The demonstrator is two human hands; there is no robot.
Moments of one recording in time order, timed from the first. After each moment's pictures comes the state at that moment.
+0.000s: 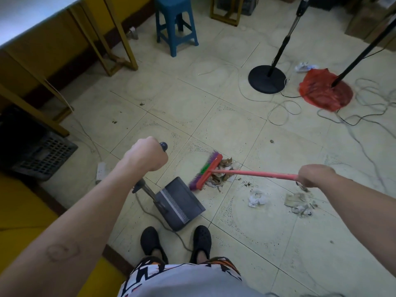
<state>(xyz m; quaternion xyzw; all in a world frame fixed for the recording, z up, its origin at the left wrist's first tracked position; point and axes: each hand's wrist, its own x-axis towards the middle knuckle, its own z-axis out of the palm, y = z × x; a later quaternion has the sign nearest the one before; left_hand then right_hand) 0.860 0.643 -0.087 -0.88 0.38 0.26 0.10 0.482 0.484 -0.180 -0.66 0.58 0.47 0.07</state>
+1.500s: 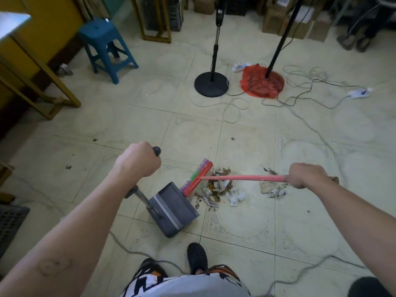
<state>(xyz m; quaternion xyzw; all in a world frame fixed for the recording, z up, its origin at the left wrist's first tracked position) 0.793 0.560 -0.068 -0.82 0.53 0.21 0.07 0.401 0.526 -0.141 -0.59 0.71 0.37 0.12</state>
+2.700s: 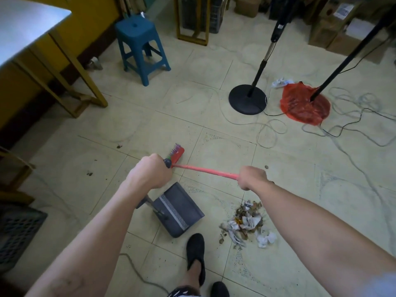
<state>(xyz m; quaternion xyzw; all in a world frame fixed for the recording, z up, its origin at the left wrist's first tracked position) 0.984 0.378 -0.072 -0.84 0.45 0.31 0.06 0.745 0.298 -0.196 -0.70 0.63 0.30 0.17</state>
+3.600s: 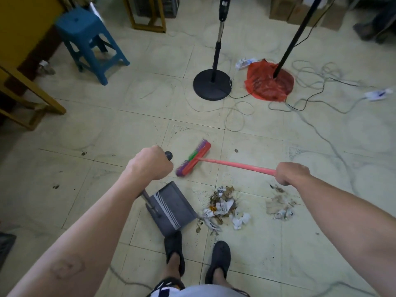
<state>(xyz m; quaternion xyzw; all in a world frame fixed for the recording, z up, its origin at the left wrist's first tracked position) 0.800 0.314 -0.087 -0.78 0.53 0.29 0.13 0.458 0.282 -0.187 -0.57 0.72 0.36 0.18</state>
